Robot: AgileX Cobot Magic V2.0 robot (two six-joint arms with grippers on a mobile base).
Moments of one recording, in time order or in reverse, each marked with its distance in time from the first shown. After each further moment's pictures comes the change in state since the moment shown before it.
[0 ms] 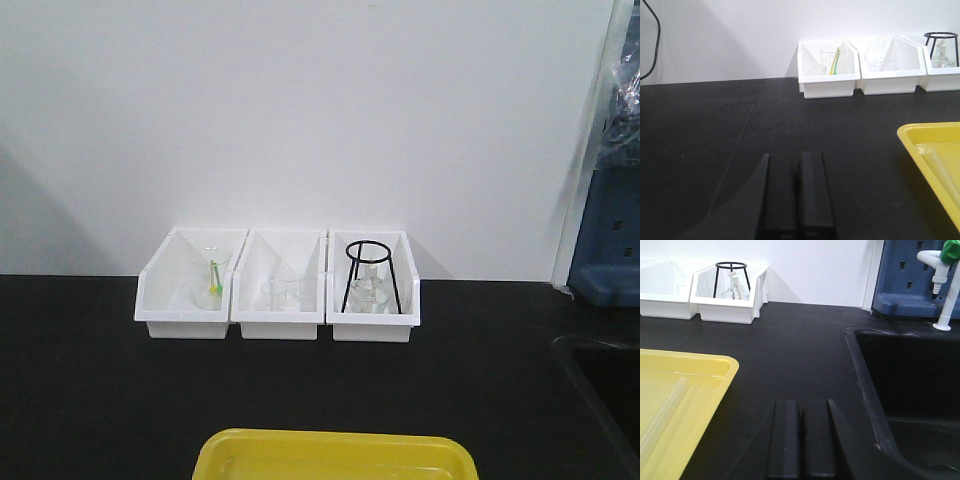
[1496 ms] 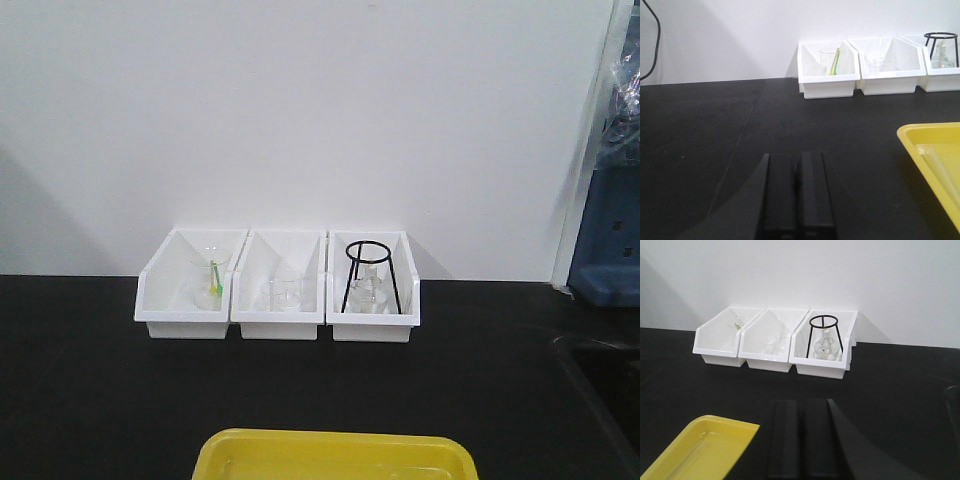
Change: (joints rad) left arm 0.000 0.000 -0.001 -0.001 -0.001 0.000; right arm 0.506 0.659 -0.729 -0.540 0.172 0.694
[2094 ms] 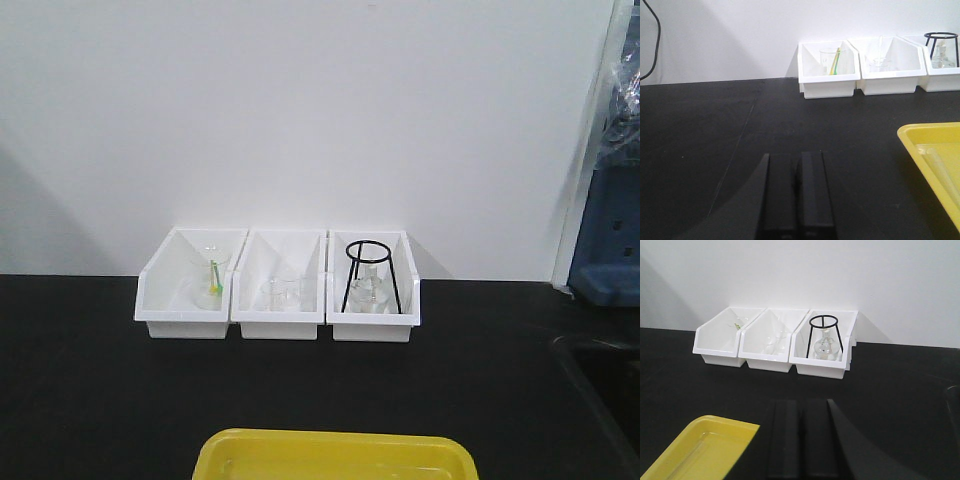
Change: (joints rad) left arm 0.000 0.000 0.000 0.000 0.000 0.000; right arm 0.001 0.000 -0.001 -0.002 0.001 0.013
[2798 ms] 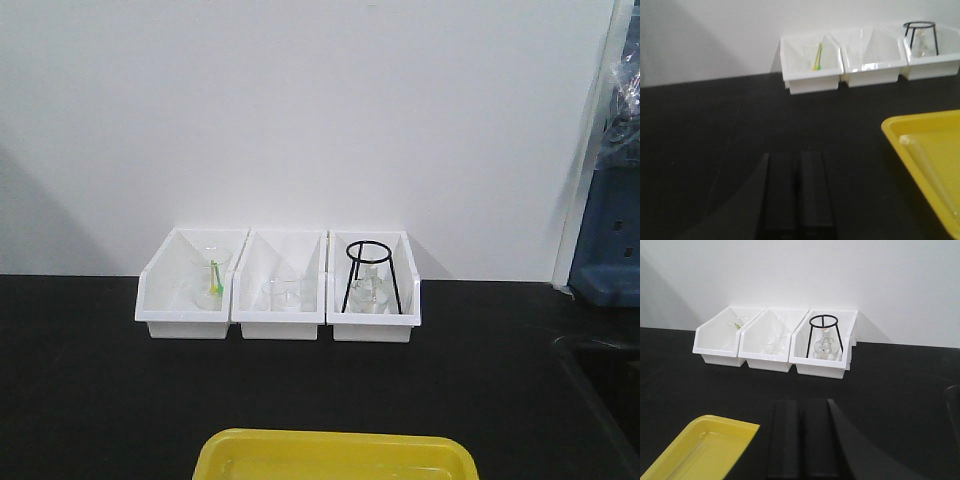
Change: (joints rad) left arm -0.047 0.108 -0.110 -0.041 0.078 0.085; right arm 0.000 0.000 0.000 0.000 0.001 0.000
